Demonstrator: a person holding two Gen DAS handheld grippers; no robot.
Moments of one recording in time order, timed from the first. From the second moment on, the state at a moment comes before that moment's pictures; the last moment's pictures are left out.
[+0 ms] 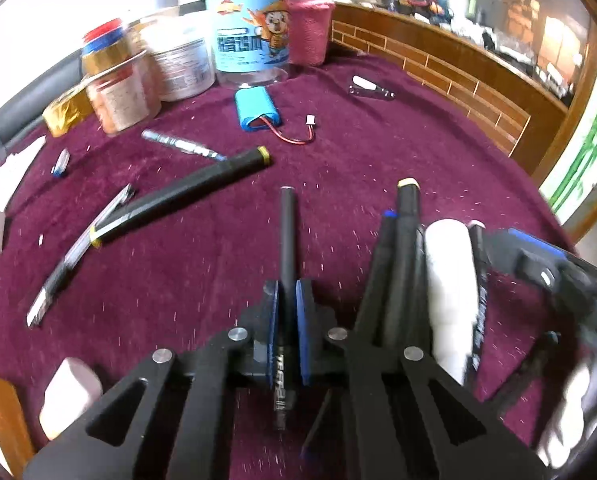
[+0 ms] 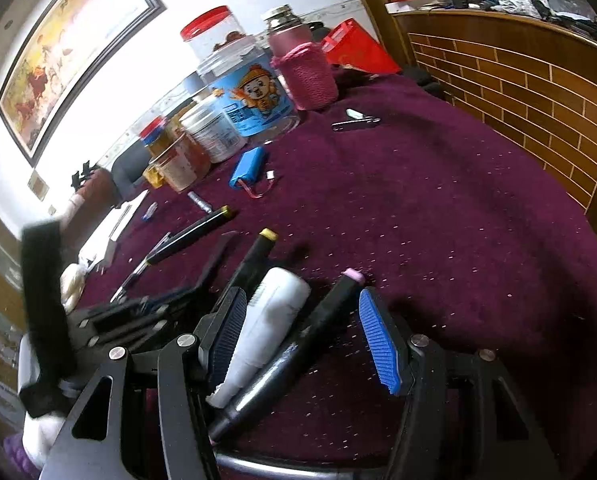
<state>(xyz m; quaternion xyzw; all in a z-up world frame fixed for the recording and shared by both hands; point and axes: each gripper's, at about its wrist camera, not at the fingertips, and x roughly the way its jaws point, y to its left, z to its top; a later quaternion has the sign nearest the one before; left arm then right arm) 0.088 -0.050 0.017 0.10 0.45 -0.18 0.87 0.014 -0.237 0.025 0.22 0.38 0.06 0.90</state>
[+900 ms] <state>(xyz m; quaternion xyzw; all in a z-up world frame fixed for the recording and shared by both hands) -0.108 0.275 0.068 -0.24 0.34 -0.07 0.91 -0.004 -0.207 0.043 0.22 0.39 0.09 0.89</state>
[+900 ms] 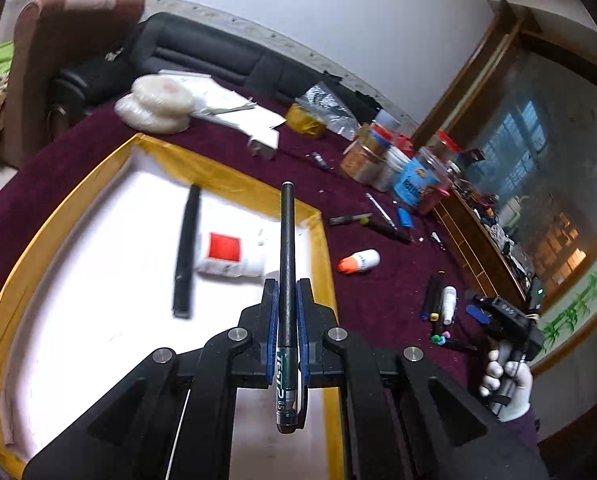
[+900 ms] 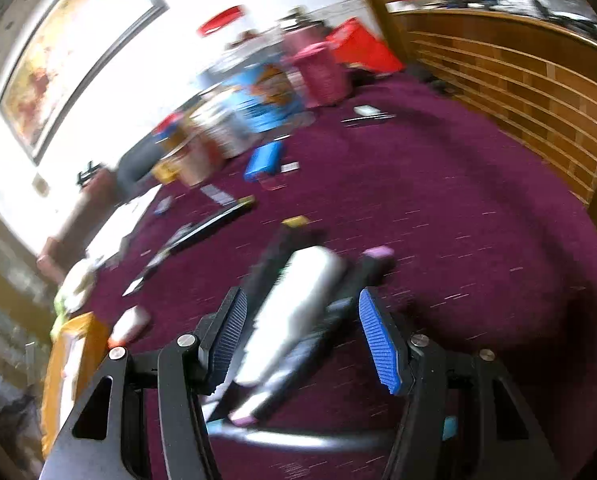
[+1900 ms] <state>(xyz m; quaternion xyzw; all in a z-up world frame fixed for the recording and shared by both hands) -0.041 0.344 0.038 -0.27 0.42 -0.02 0.87 0.057 0.035 0.034 0.11 0.50 0.18 0.84</state>
